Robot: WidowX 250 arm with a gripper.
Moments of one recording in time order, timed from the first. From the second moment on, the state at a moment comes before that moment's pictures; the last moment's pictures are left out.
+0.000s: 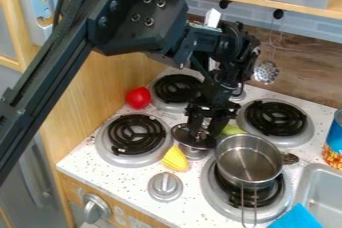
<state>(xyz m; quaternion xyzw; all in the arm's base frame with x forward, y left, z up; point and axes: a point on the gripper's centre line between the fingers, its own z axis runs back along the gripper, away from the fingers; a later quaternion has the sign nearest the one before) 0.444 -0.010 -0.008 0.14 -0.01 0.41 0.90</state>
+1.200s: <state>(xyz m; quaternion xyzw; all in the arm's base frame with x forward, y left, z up) 0.420 -0.025 0.032 0.18 -0.10 0.42 0.88</state>
